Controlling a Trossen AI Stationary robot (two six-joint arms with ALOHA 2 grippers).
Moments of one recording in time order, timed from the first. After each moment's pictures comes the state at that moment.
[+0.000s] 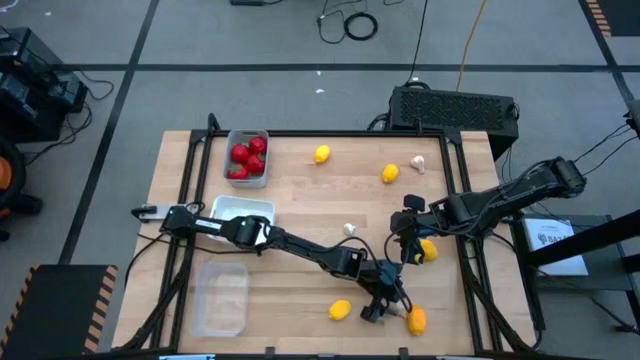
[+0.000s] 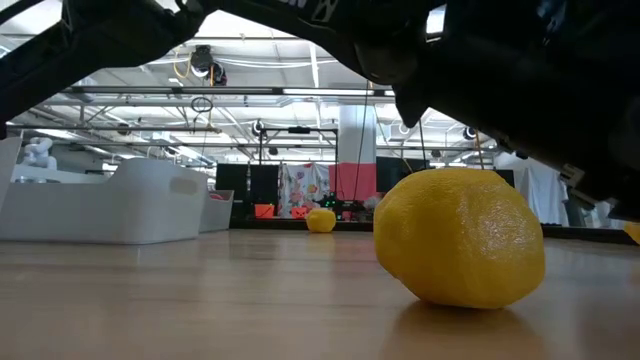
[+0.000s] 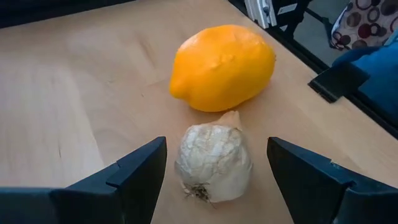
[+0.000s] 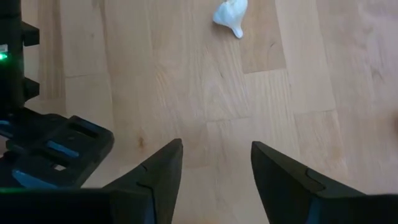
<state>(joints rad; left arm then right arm) -0.26 2.74 2.33 -0.18 0.31 0.14 0.28 1.13 0.76 -0.76 0.18 0.40</state>
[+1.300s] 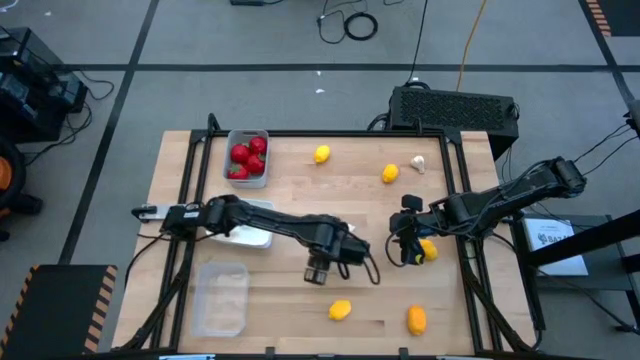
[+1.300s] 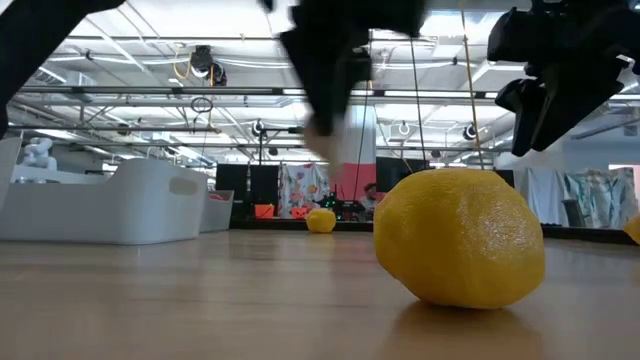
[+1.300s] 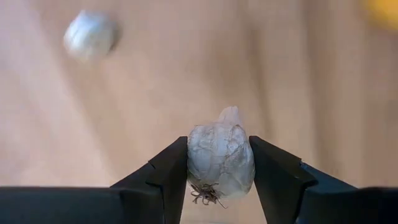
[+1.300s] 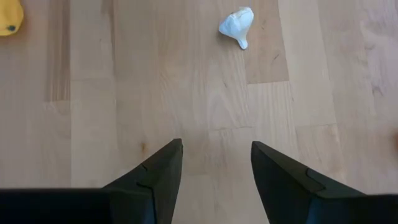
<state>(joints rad) -0.22 2.35 2.33 -1.52 -0.07 0.03 0.28 1.13 0.76 -0.74 0.18 0.35</state>
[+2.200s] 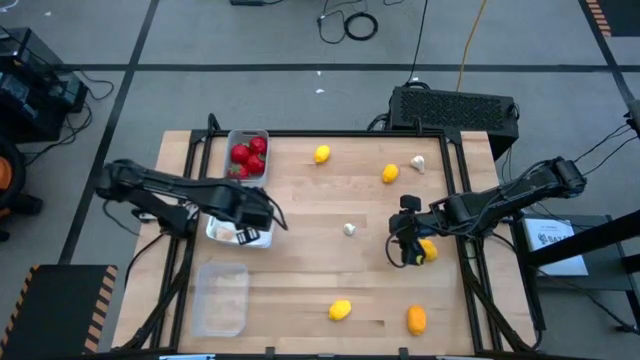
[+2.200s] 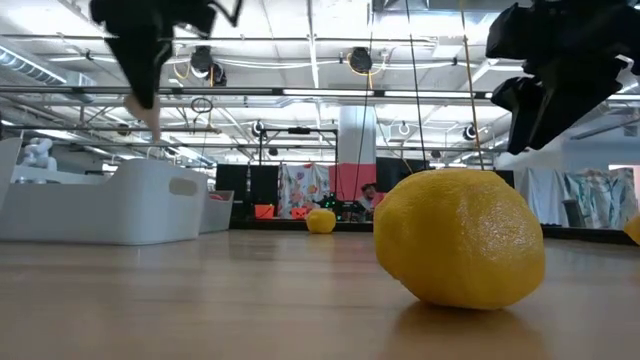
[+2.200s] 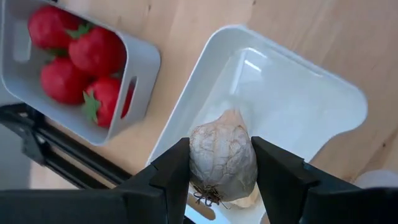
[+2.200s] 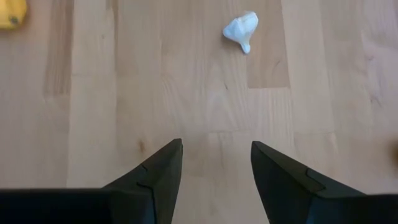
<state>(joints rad) -0.17 1.42 1.26 -1.43 -0.32 -0.54 0.28 1.13 0.76 -0.73 0.18 0.29</state>
